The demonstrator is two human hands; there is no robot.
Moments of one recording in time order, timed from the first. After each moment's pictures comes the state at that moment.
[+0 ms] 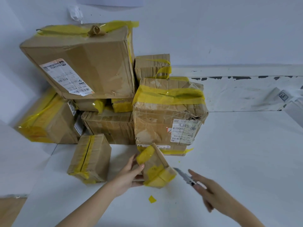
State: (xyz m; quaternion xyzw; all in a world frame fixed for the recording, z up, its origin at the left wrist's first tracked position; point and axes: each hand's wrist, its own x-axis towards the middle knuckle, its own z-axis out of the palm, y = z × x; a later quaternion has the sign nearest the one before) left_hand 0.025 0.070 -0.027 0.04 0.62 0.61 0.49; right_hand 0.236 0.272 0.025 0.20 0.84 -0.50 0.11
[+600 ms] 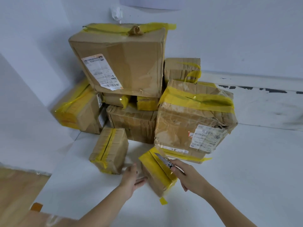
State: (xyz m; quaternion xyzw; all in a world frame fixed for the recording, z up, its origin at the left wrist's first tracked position) left_hand 0.034 0.051 -0.039 -0.23 0.61 0.69 0.32; right_hand 0.129 0.230 0.020 0.10 0.89 -0.43 0.11
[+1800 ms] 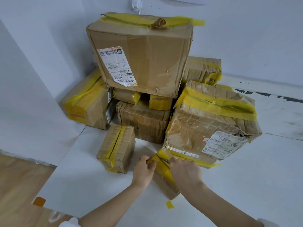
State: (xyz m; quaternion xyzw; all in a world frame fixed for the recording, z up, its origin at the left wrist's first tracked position) left_hand 0.016 0.063 -0.049 0.06 0.88 0.44 0.18; right_hand 0.086 0.171 0.057 0.07 0.98 0.09 0.19
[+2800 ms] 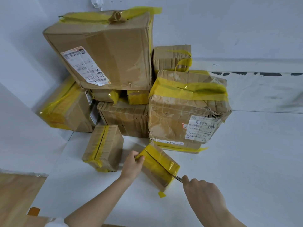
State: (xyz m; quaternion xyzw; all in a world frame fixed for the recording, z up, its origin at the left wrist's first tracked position) left_hand 0.018 0.070 -0.041 0.06 0.89 0.42 0.20; right_hand 0.187 0.202 0.045 0.10 0.97 0.00 0.21
